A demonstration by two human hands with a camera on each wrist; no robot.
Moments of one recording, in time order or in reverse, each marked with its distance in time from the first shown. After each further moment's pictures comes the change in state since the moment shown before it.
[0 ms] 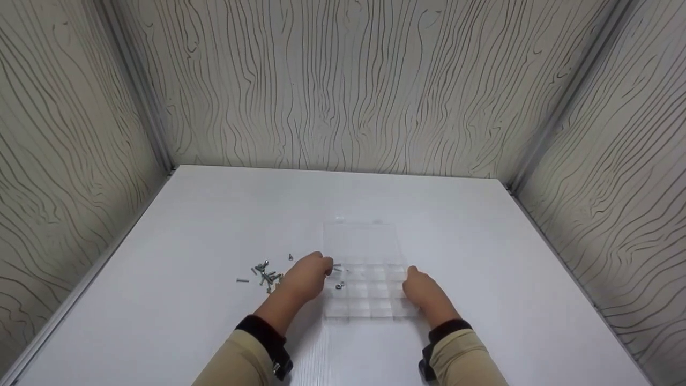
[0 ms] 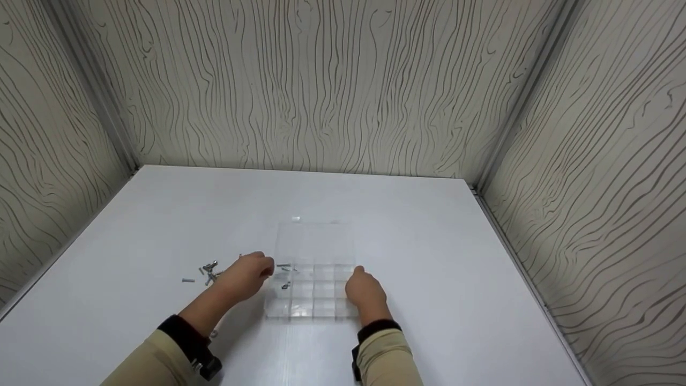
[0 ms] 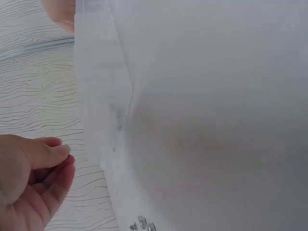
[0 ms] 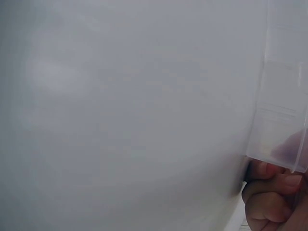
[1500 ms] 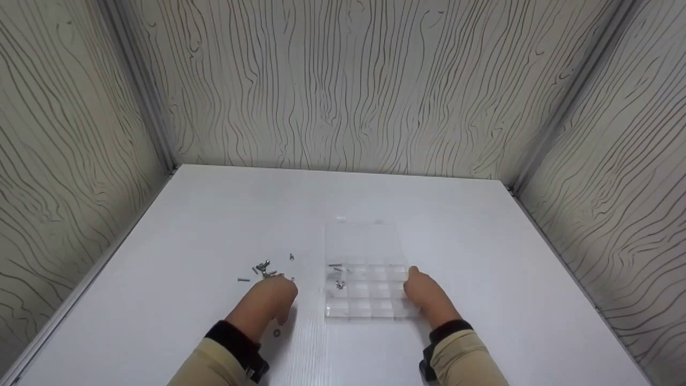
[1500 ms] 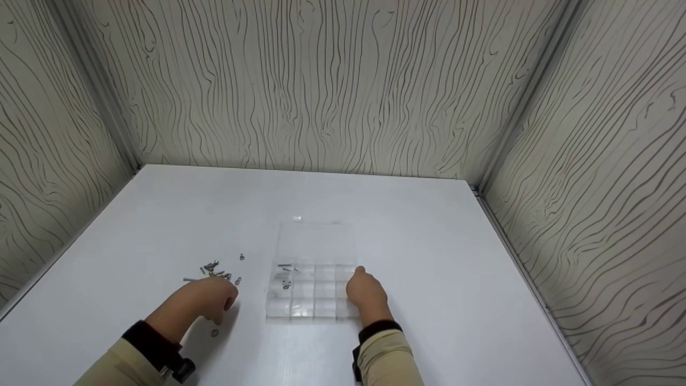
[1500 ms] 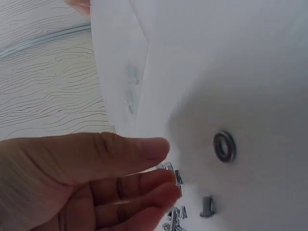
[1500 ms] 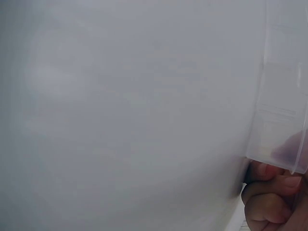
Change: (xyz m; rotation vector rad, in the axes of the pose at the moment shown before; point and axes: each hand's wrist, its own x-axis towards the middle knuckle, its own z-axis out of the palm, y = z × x) left_hand -0.050 -0.017 -0.030 0.251 -0.413 -0.230; right_hand 0.002 0.000 0.001 -0.039 -0.021 0.025
